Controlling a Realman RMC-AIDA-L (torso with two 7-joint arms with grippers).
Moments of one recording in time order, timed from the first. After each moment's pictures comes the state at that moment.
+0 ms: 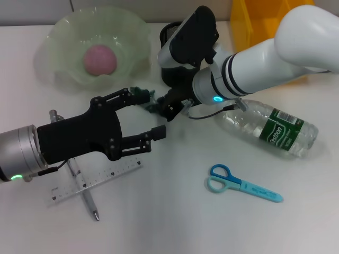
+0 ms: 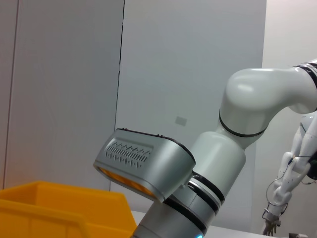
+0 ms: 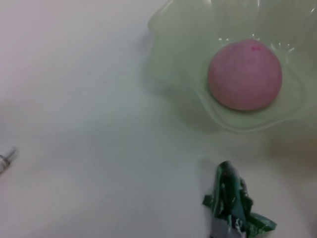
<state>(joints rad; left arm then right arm) -0.40 -2.06 1.08 0.48 1.45 1.62 -0.97 1.00 2.09 -1.95 -0.49 -1.82 -0.59 2.20</state>
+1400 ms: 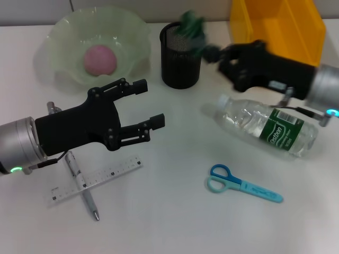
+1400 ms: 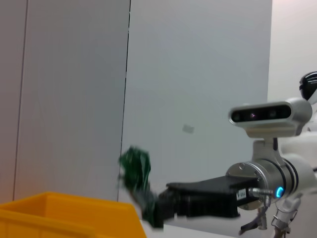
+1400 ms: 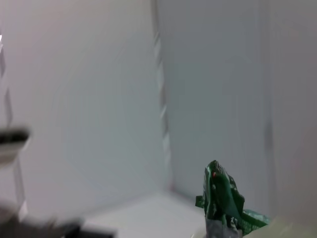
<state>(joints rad) -0.42 -2.06 1.04 0.48 1.45 1.62 -0.97 0.43 2.08 -1.26 -0.69 -1.24 -1.26 1.18</state>
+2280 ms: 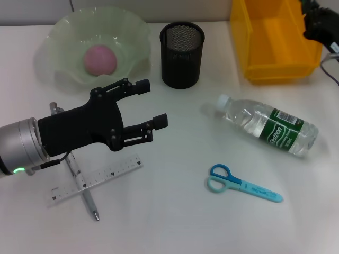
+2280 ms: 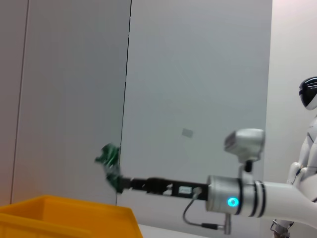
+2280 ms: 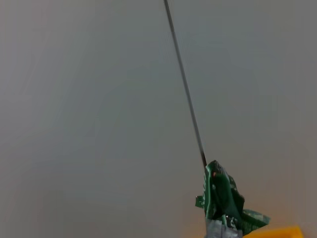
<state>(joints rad) -0.42 -2.07 1.04 0.48 1.44 1.62 -0.97 0.52 2.08 -1.13 -0.31 -0.60 -0.95 0.73</state>
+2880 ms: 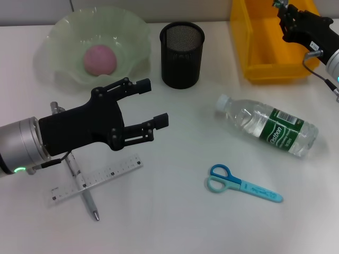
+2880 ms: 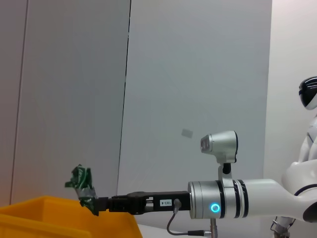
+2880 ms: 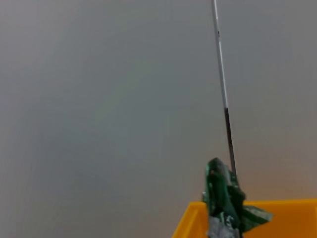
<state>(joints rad) -0.42 -2.07 1.04 0.48 1.44 1.62 -0.97 0.59 2.08 -1.14 -0.31 -0.69 -0.81 0.73</state>
